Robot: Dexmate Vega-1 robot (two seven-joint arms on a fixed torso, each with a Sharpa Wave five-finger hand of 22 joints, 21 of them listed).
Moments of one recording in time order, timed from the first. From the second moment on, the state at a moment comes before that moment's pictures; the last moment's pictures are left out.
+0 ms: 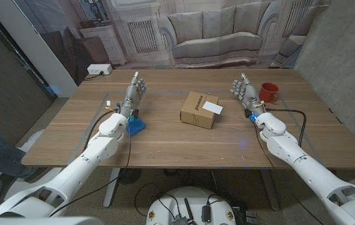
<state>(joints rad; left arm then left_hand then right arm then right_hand) 0.84 0.51 0.37 -1.30 -0.65 -0.30 -0.03 0.29 -0.13 0.18 0.13 0.30 -0.13 0.04 0.19 0.18 -0.09 0.00 0.20 0.19 -0.14 0.00 0.19 0.18 -0.17 -0.03 0.29 0.17 -0.83 -0.49 -0.37 -1.28 0.67 0.30 0.04 0.21 -0.03 0.20 0.00 0.22 0.20 0.06 0.20 0.19 0.23 0.06 0.21 0.18 0.17 0.00 0.20 0.18 0.25 -0.04 0.33 0.17</state>
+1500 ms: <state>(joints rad) 0.88 0.50 0.36 -1.36 -0.63 -0.36 -0.02 0.32 -0.10 0.18 0.13 0.31 -0.05 0.04 0.22 0.18 -0.01 0.01 0.23 0.19 -0.08 0.00 0.21 0.18 -0.14 -0.03 0.28 0.17 -0.93 -0.53 -0.34 -1.38 0.66 0.36 0.04 0.25 -0.02 0.22 -0.02 0.22 0.24 0.03 0.20 0.19 0.27 0.04 0.22 0.18 0.21 -0.01 0.20 0.18 0.29 -0.04 0.32 0.17</state>
